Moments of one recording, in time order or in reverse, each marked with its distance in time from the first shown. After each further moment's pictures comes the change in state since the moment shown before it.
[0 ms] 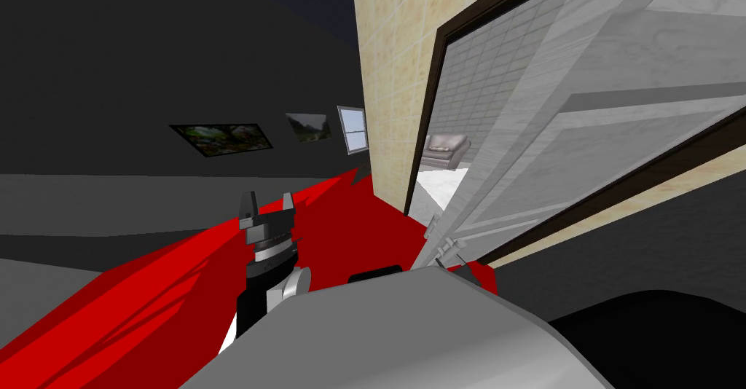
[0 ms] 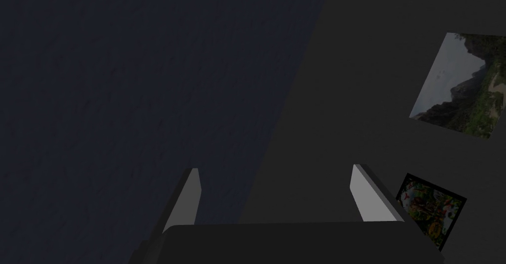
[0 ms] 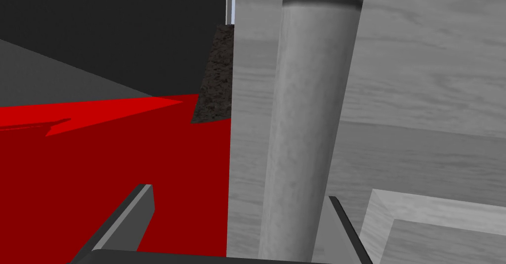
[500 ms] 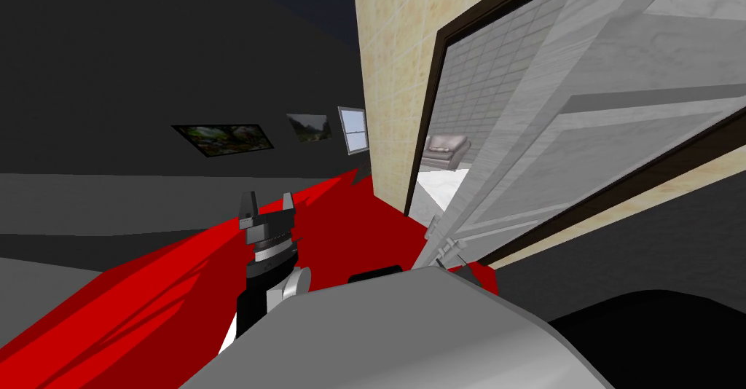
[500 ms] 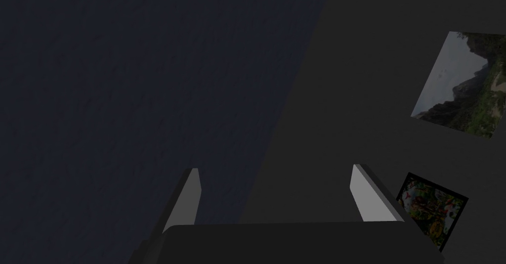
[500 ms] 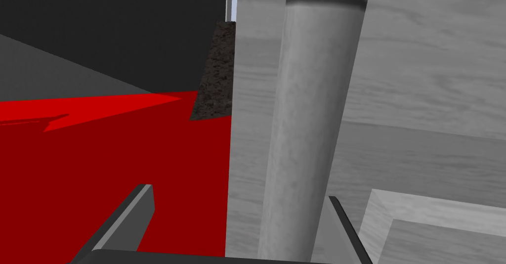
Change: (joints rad) arm 0.008 -0.006 0.000 -0.005 -0.001 0.010 0.008
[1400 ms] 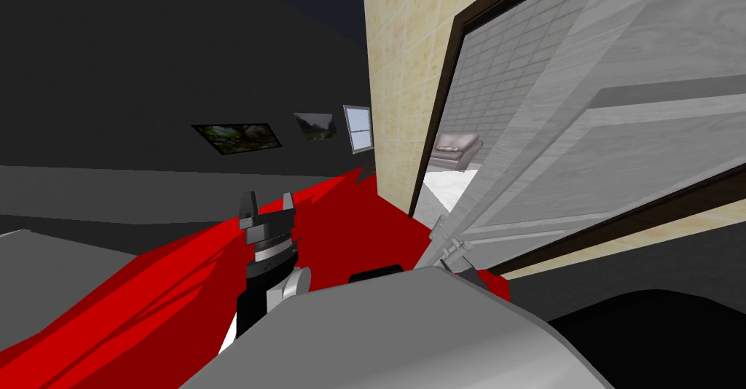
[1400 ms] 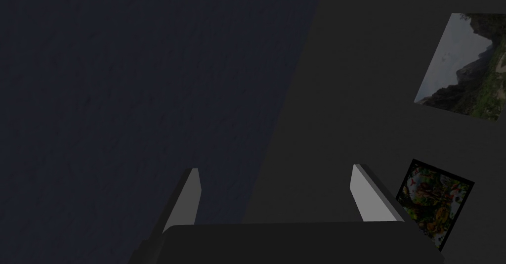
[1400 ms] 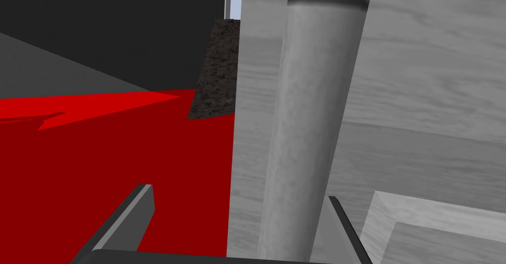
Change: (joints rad) arm 0.005 -0.023 0.057 0.005 -0.108 -0.021 0.022
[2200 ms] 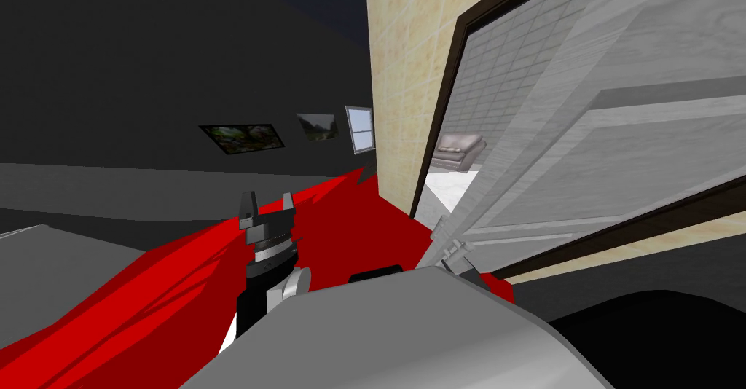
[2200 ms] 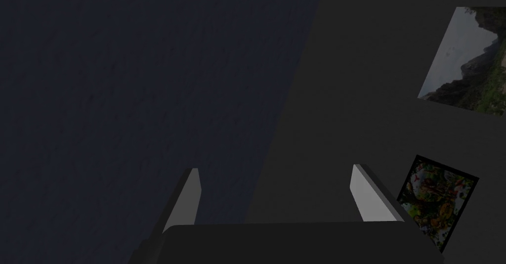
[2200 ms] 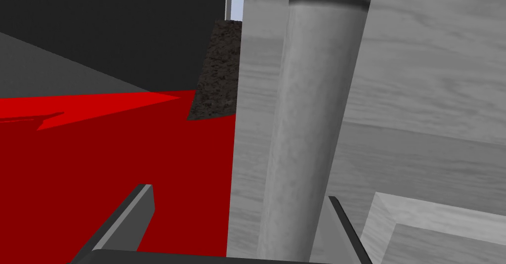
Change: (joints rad) arm -0.017 0.010 0.027 0.047 -0.031 -0.024 -0.005
